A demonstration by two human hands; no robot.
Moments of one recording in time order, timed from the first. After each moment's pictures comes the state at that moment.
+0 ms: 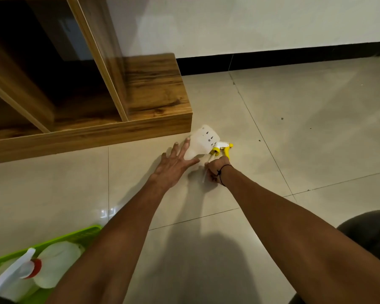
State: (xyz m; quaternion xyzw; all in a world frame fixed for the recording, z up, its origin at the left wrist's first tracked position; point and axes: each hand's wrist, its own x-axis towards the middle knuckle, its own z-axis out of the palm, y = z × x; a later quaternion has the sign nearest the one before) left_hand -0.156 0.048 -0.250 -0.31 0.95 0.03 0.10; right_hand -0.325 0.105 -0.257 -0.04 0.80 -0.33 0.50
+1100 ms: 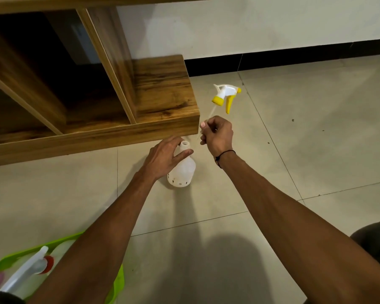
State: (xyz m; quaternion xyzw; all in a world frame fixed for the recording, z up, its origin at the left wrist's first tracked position) left_hand -0.127 0.015 -0.204 -0.41 0.87 0.25 -0.12; right_hand -0.305 0.067 -0.171 -0.30 0.70 -0.57 0.29
